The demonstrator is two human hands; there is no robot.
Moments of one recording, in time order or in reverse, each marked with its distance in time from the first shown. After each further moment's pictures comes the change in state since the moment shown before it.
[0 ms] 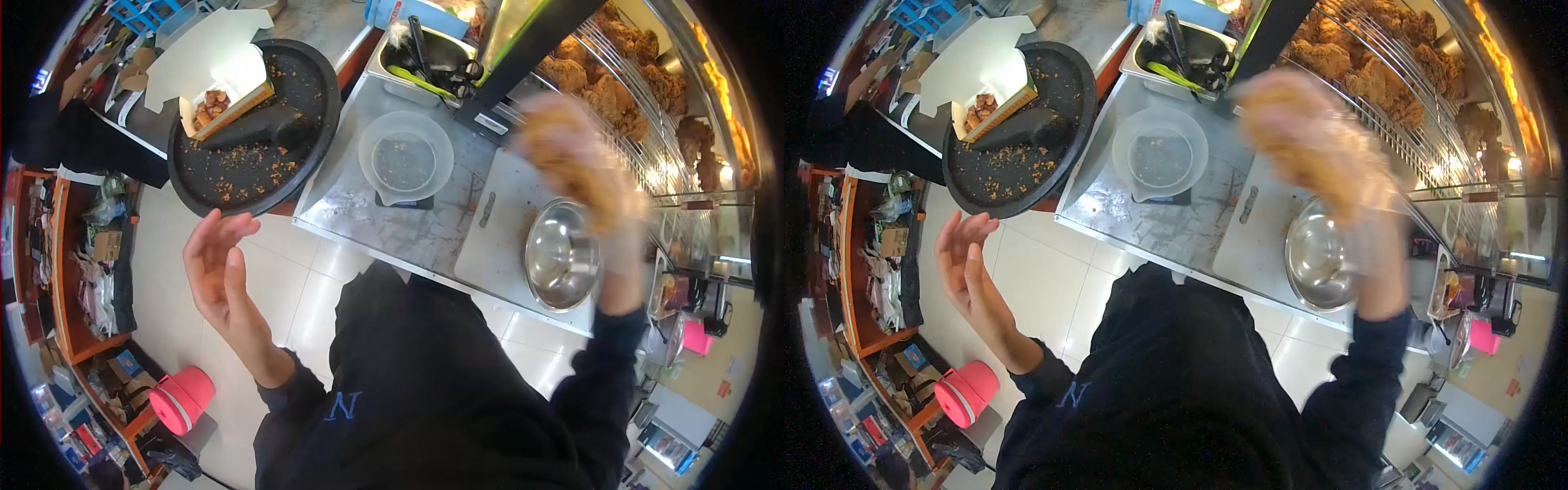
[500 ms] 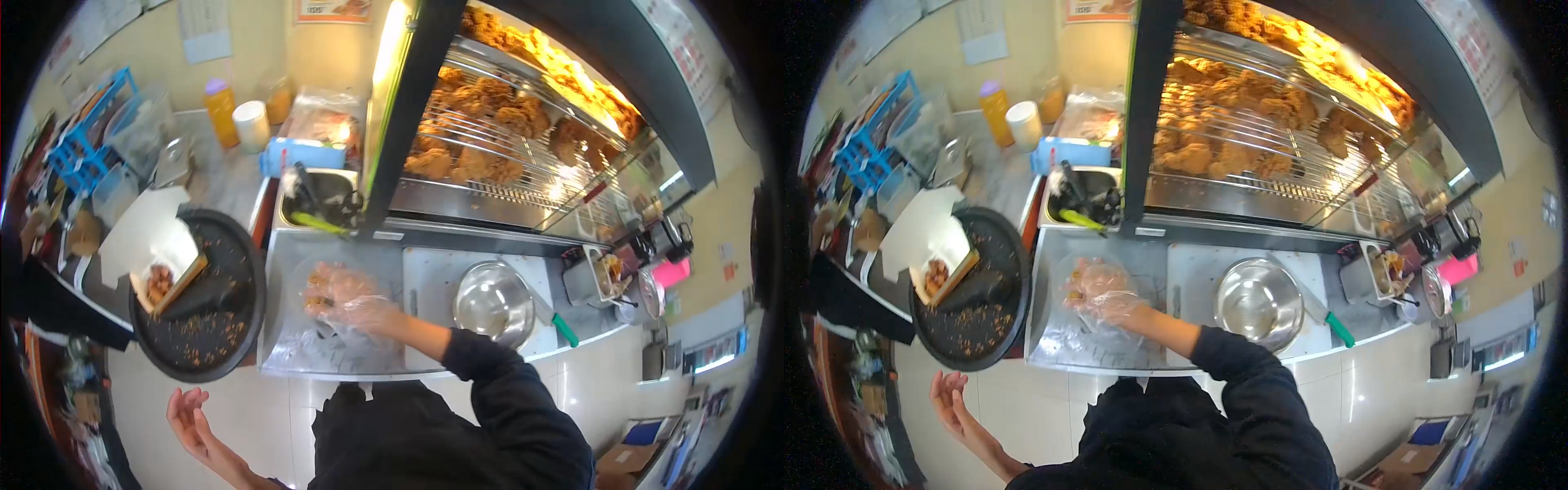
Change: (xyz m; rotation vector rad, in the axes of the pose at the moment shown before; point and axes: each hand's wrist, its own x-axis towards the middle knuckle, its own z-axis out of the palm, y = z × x) left_hand 0.011 -0.022 -0.045 0.061 0.066 -0.123; right_hand 0.078 0.127 0.127 -0.941 0.154 -0.394
